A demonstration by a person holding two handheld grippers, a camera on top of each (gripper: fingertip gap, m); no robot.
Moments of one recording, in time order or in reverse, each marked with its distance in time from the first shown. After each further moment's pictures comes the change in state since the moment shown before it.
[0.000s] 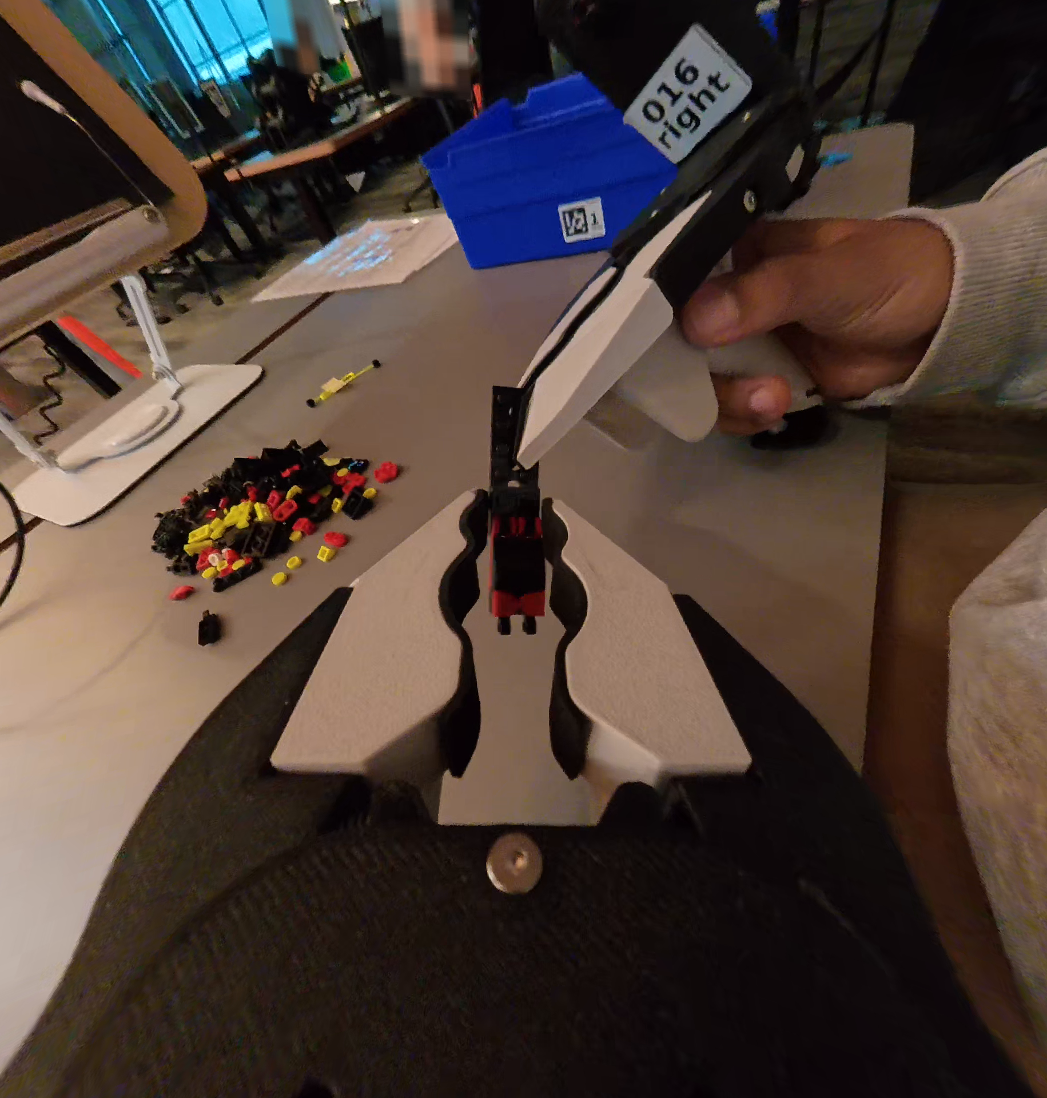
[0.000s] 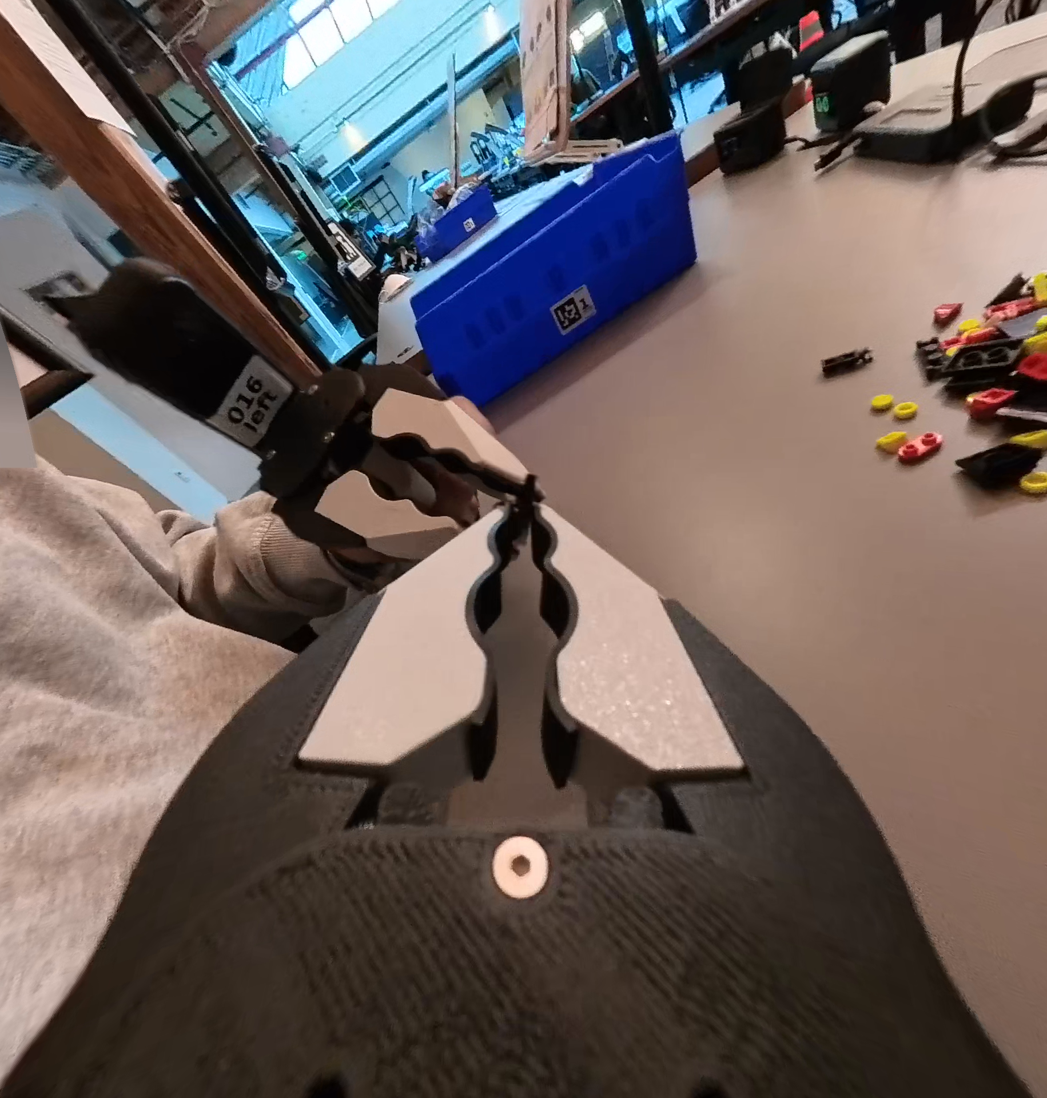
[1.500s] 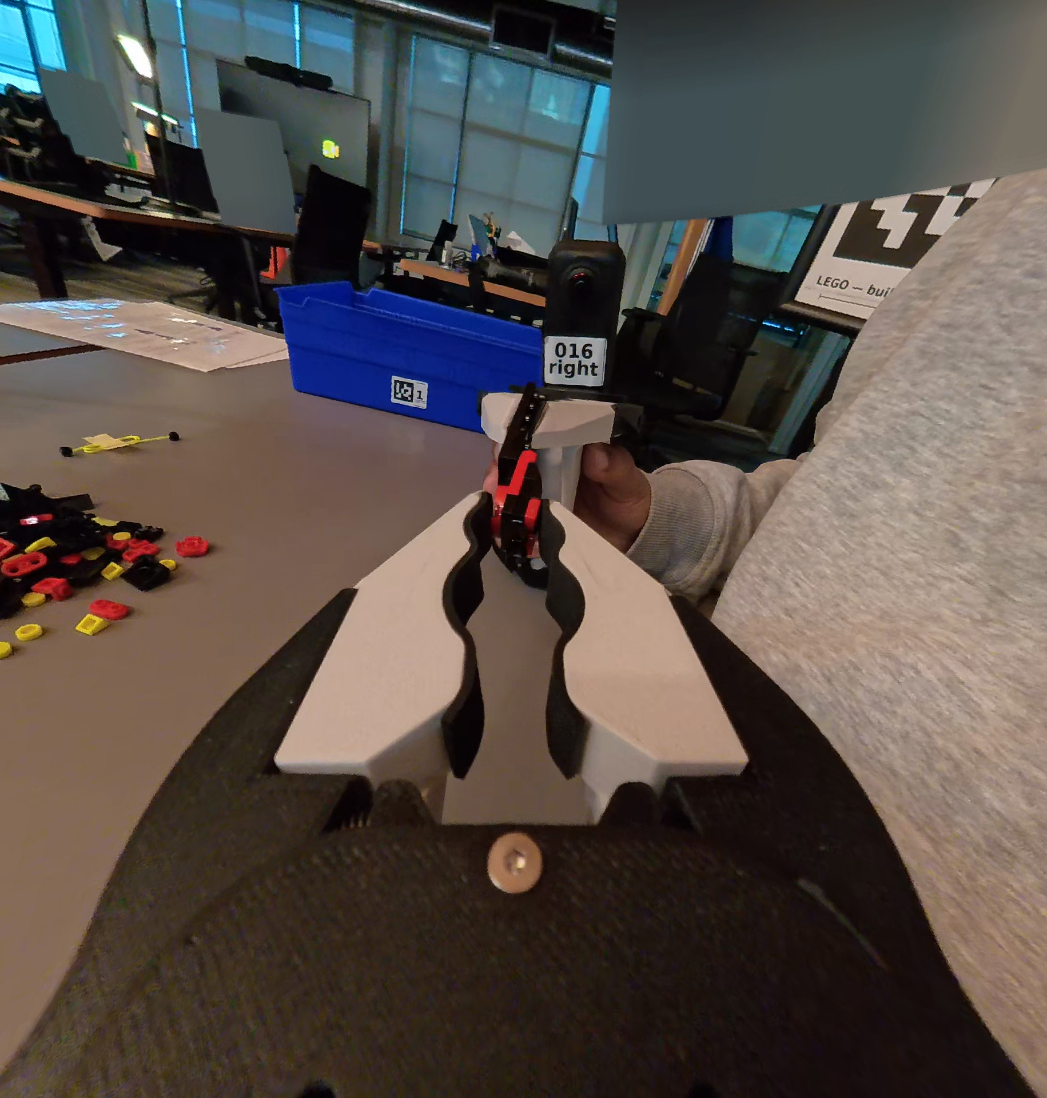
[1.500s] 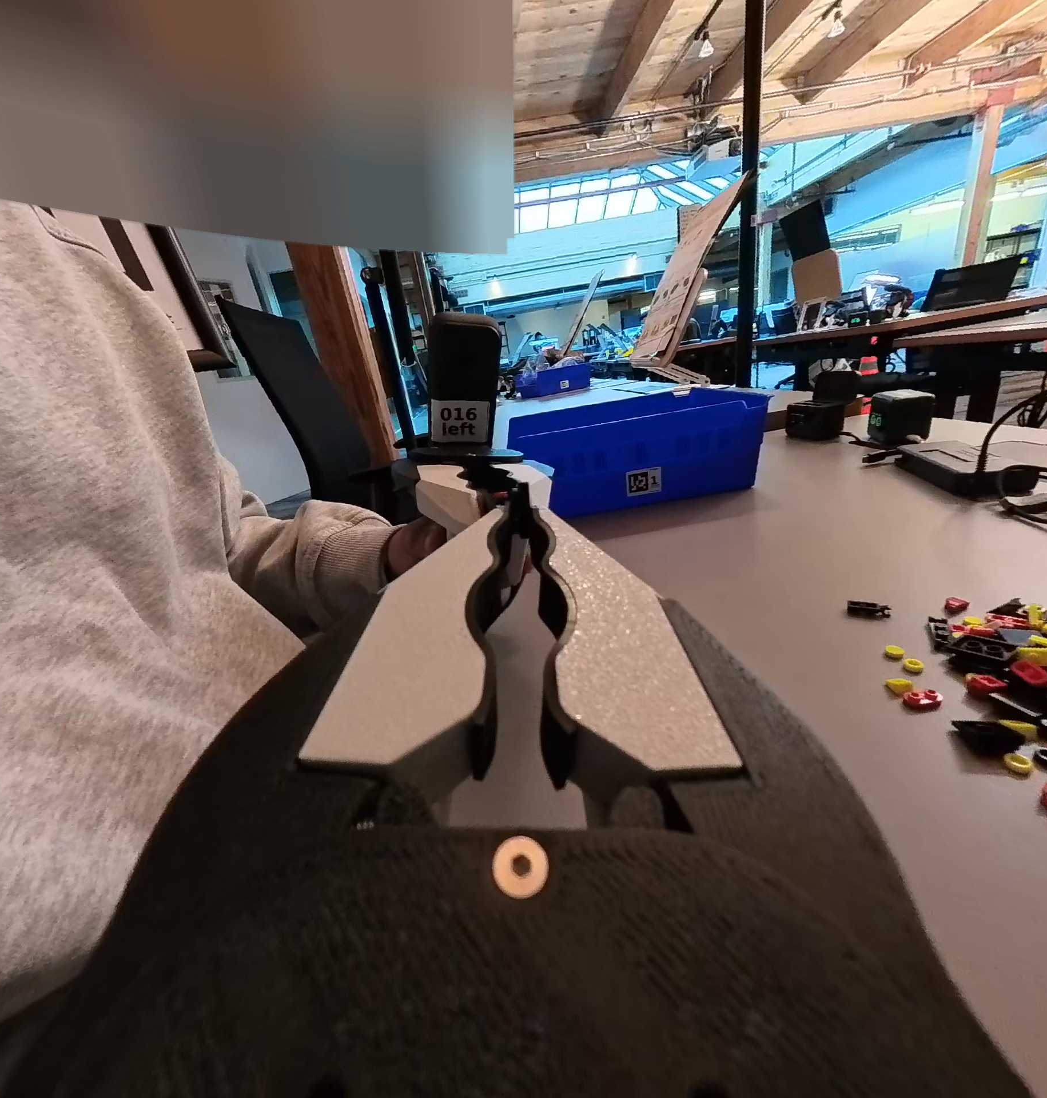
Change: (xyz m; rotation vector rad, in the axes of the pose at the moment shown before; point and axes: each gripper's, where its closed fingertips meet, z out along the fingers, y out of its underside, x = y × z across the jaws) left arm 0.012 -0.044 -0.035 0.313 0.396 -0.424; right arm -0.045 -0.030 -0.022 0.268 -0.200 -0.355
